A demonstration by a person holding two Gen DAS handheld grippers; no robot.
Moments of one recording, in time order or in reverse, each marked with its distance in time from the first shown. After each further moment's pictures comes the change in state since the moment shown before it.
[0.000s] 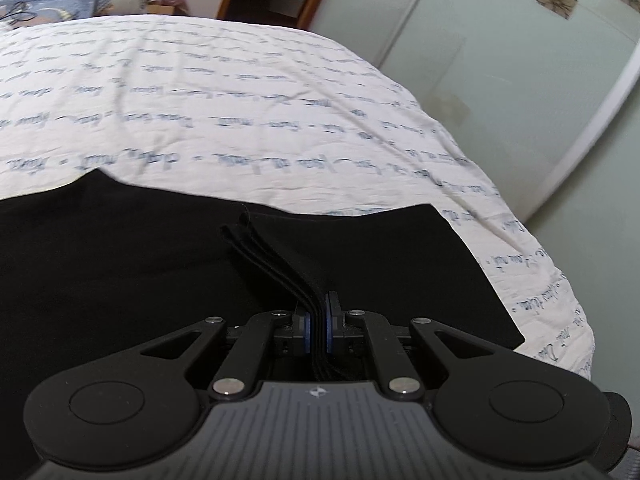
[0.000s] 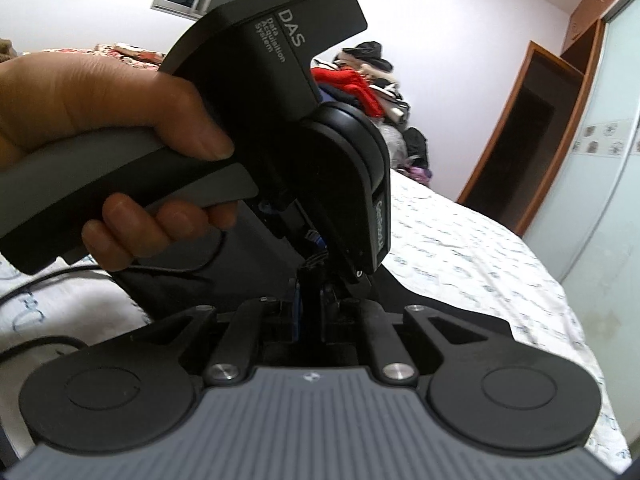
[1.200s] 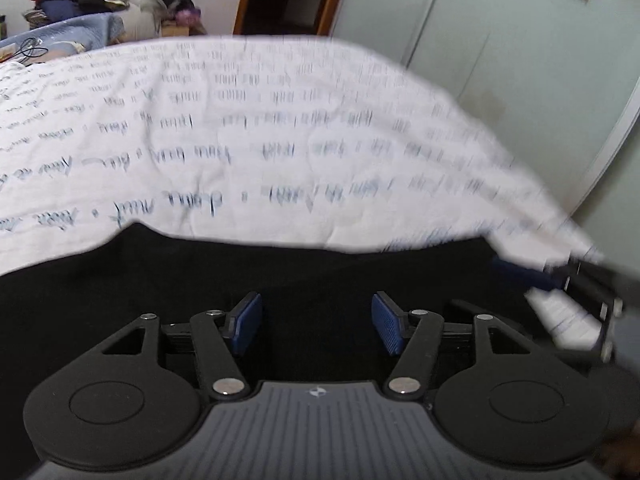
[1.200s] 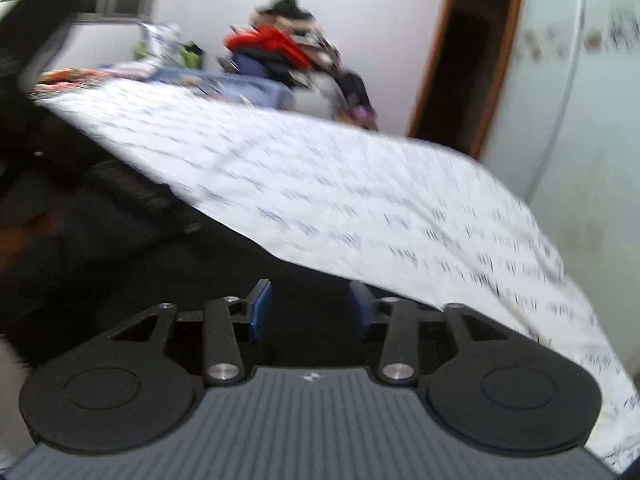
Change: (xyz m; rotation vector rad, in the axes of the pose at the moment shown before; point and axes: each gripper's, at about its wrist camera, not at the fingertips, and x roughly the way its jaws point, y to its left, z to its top) left arm 0.026 0.013 0.026 0.108 0.004 0.141; right arm 0.032 -0.141 -0.010 0.288 0.170 -0.111
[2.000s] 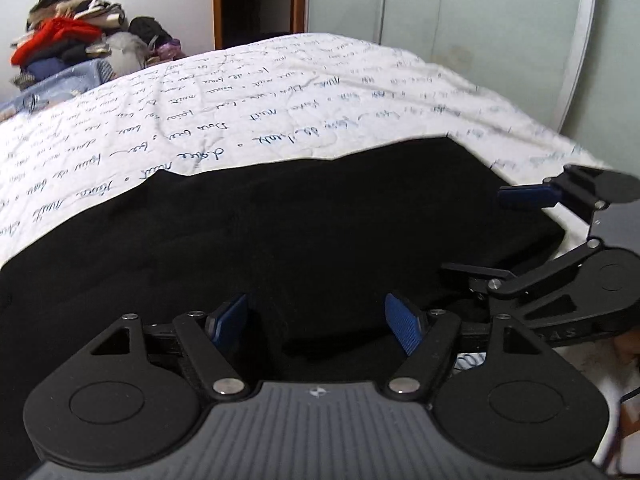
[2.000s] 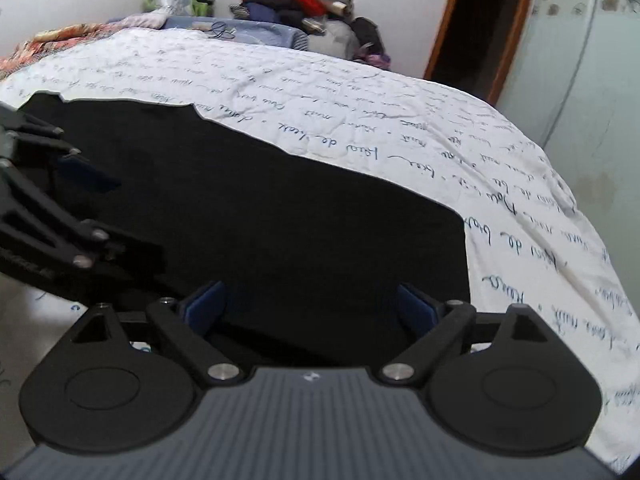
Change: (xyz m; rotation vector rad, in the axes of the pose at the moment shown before) left arm -0.064 -0.024 -0.076 0.162 -0.039 0.059; right arm -0.022 0.031 -0.017 -0.014 0.125 0.033
